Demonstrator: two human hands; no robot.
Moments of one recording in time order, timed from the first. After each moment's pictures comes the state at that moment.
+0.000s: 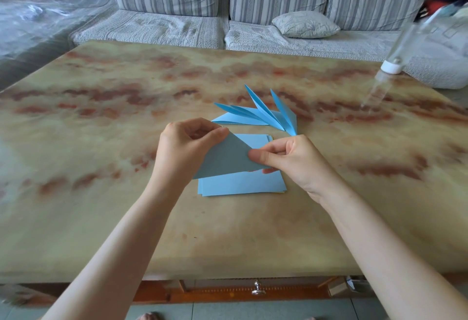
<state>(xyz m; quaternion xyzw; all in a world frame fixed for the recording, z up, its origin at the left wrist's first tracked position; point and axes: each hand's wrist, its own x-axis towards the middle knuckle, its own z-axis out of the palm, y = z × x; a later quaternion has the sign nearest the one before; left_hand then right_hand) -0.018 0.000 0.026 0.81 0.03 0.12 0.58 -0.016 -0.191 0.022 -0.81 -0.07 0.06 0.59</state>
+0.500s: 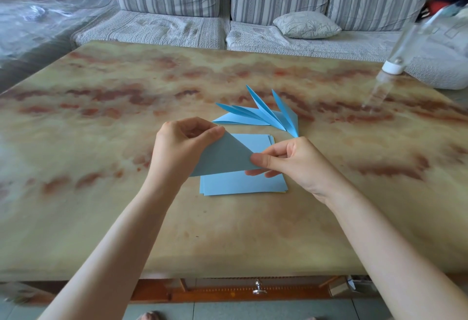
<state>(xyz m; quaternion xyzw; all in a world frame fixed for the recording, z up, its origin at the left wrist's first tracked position) -0.017 0.007 0.027 0.80 0.03 0.12 0.59 -0.019 -0.195 0.023 -0.81 -0.09 0.10 0.57</state>
